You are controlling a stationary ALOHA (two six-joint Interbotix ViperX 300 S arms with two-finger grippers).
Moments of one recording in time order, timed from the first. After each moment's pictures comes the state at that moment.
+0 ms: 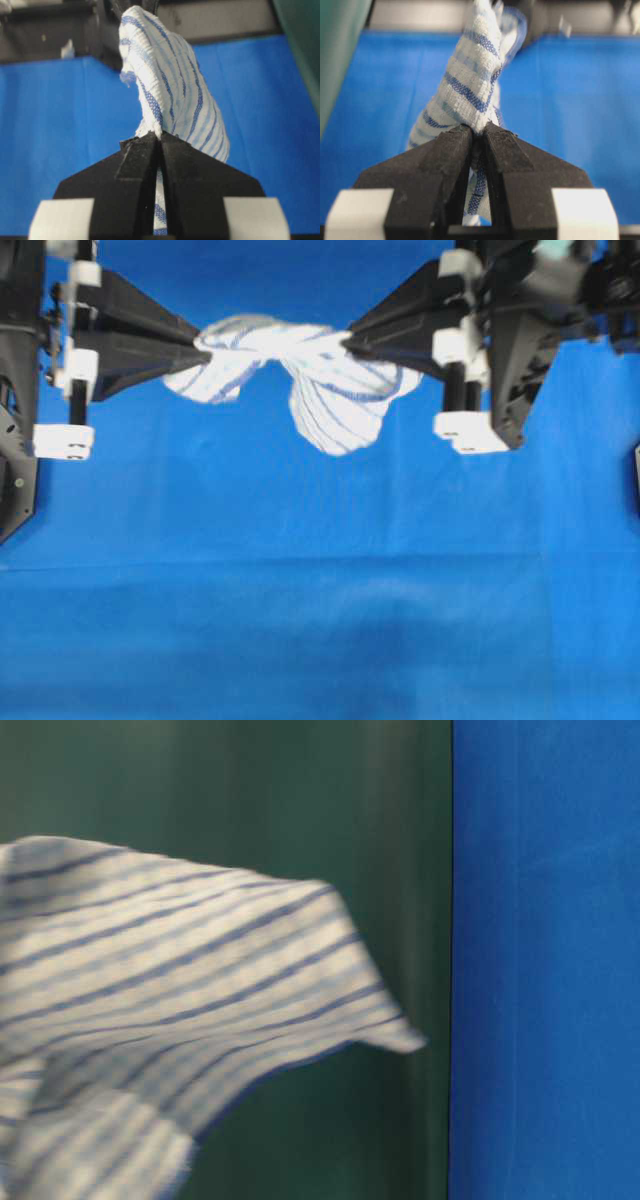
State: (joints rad) left arm 0.05 -0.63 0.44 -0.02 0.47 0.05; right arm -0.01 -0.30 0.06 -0.16 0.69 0.23
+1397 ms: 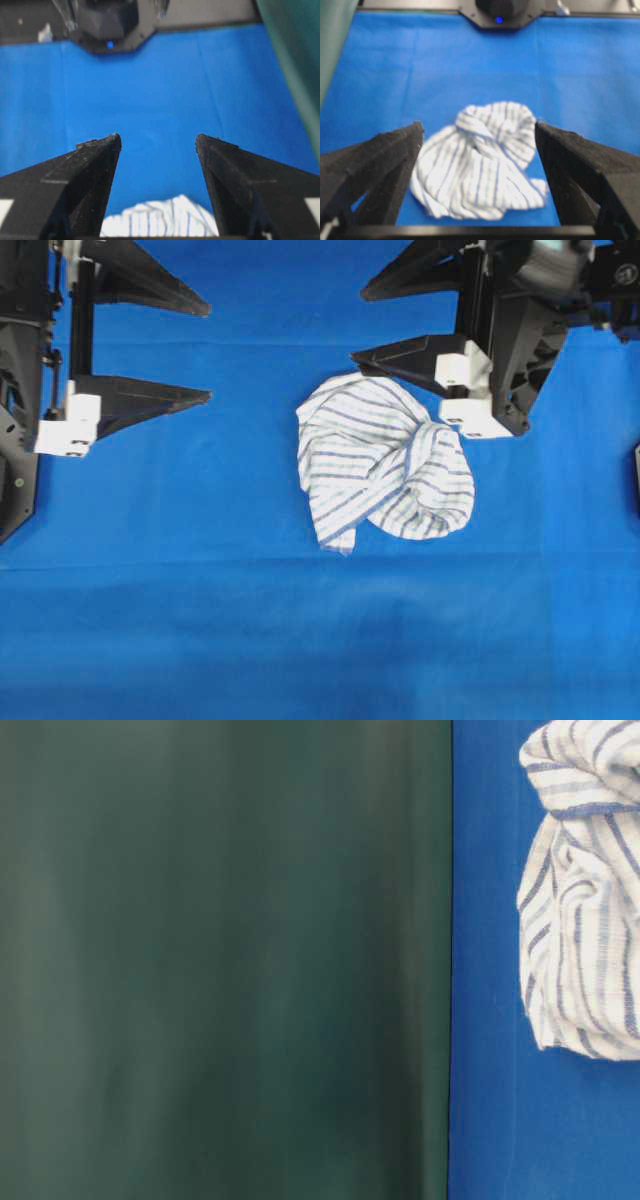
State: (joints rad) left arm 0.06 -0.61 0.45 -0.02 0.44 0.05; right arm -0.02 -0.30 0.08 -0.20 0.75 0.22
